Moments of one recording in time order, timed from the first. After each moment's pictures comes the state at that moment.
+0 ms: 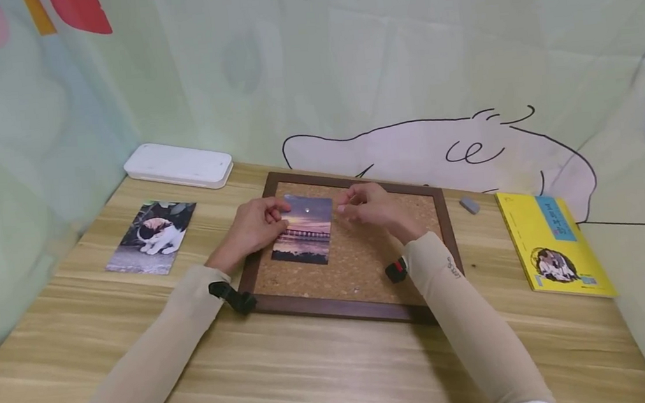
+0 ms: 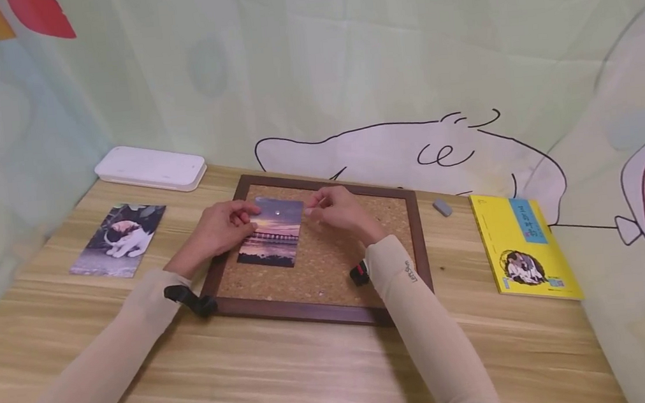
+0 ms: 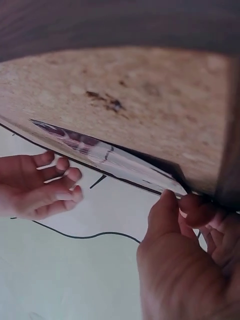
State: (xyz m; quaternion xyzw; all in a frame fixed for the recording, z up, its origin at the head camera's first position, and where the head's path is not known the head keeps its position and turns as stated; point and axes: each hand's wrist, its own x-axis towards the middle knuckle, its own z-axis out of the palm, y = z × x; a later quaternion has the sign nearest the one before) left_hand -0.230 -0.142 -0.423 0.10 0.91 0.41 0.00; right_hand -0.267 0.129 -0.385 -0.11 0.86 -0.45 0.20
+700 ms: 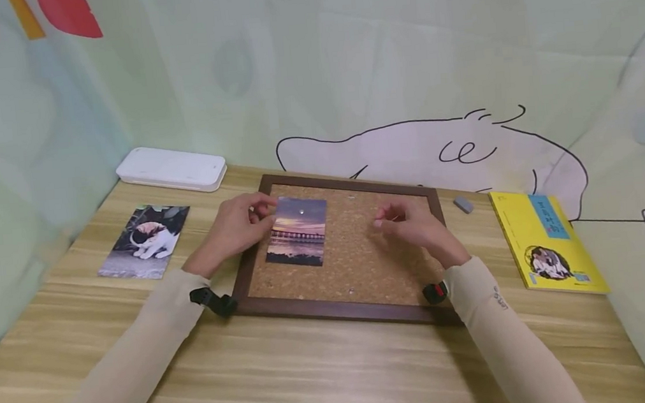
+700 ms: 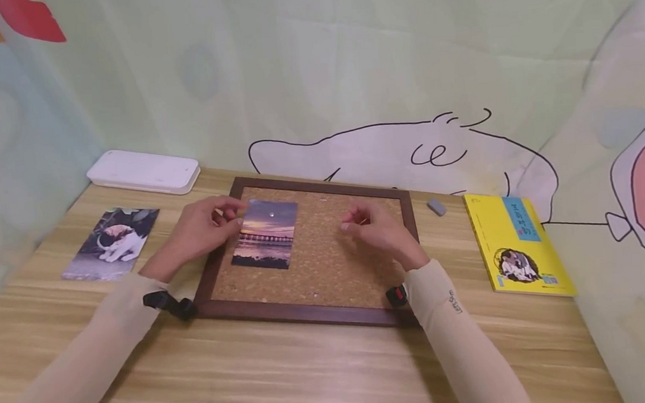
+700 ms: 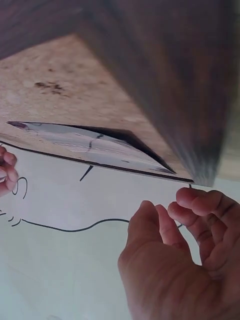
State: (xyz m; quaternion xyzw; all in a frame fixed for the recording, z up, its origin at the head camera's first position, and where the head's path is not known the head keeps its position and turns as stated) left_hand -0.222 -0.157 -0.407 0.13 0.91 0.40 -0.03; right_hand -0.232 0.198 -0.384 -0.10 0.89 -0.41 0.14
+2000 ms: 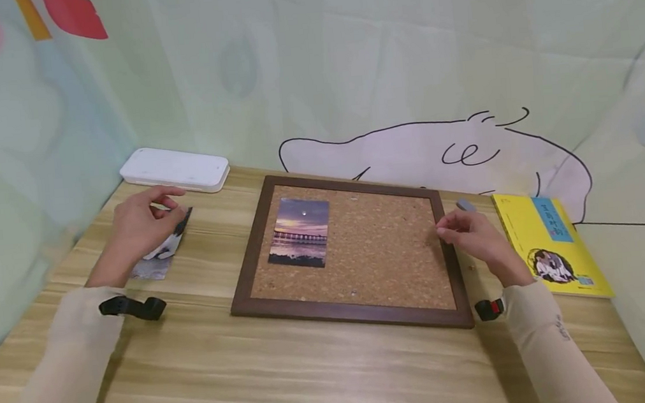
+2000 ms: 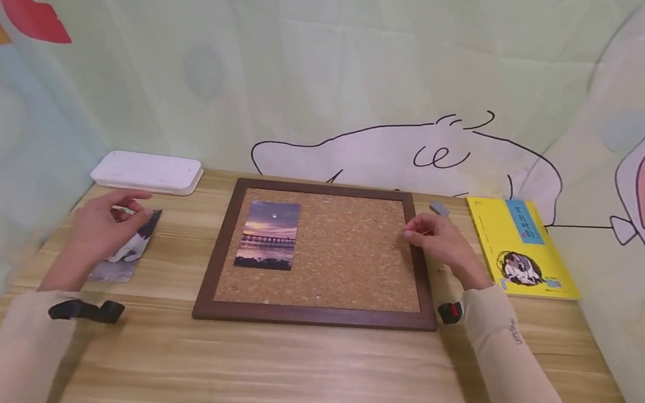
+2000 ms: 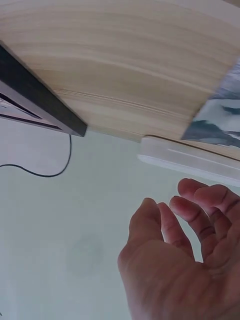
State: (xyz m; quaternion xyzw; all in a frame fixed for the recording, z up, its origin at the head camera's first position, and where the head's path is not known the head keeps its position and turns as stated) left_hand -0.201 -0.286 -0.395 0.01 0.93 0.33 -0.12; right_hand -0.206 0.294 -0.383 -0.03 0.92 -0.38 0.12
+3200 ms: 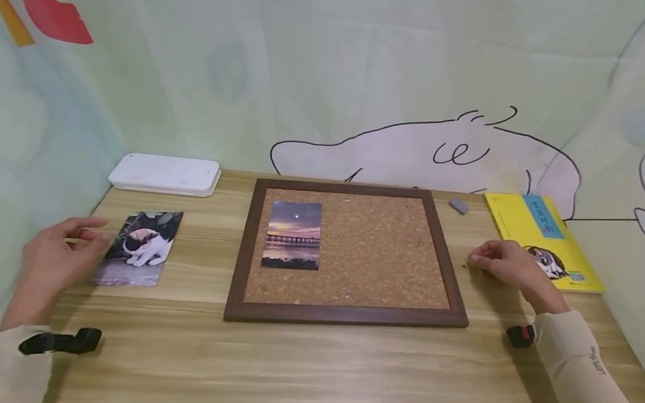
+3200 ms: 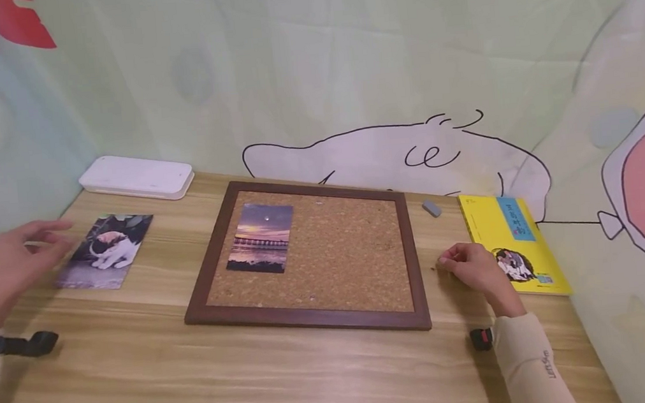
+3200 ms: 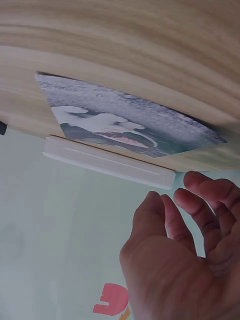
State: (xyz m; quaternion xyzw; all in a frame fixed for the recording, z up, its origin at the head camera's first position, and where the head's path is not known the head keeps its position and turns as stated) left_hand -0.161 -0.369 -0.406 -0.08 0.95 0.29 -0.08; right_hand -0.168 0.360 -0.401 0.05 0.94 -0.30 0.15
